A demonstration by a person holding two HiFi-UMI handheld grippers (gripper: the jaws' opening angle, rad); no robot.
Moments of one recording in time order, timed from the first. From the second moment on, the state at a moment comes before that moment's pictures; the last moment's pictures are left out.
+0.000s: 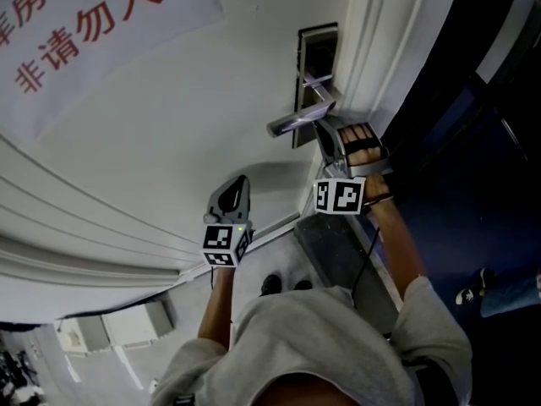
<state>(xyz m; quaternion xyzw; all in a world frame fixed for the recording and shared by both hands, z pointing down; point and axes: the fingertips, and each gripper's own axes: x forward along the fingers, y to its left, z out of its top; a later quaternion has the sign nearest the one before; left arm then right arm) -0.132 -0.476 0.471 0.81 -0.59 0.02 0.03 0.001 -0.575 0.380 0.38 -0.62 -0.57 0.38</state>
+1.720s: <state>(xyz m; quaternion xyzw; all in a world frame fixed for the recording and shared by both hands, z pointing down) -0.109 -0.471 0.462 0.82 -0.57 0.02 0.02 0.091 -0.537 0.396 0.49 -0.84 -0.16 0.14</state>
